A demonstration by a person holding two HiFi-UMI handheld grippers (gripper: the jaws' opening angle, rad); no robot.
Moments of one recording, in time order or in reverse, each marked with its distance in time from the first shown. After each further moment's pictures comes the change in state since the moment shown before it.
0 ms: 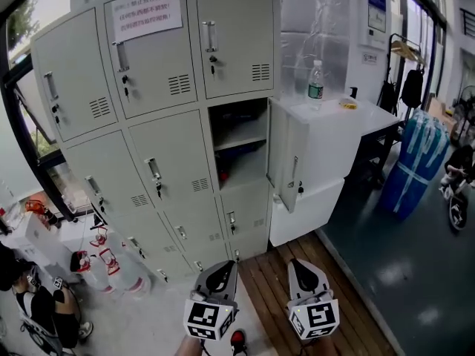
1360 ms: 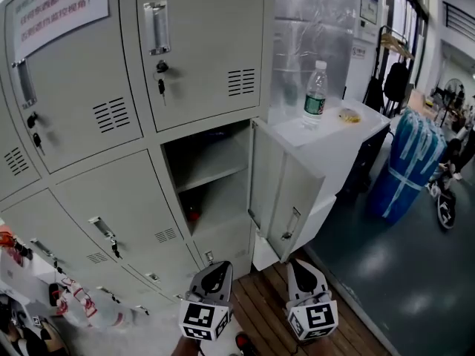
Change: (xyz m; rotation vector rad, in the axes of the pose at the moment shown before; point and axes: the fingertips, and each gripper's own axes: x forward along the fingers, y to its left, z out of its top) left arm 0.243 0.099 -0.004 -0.042 0.028 -0.144; right arm 0.203 -0.124 -0.030 0.019 0.061 -0.165
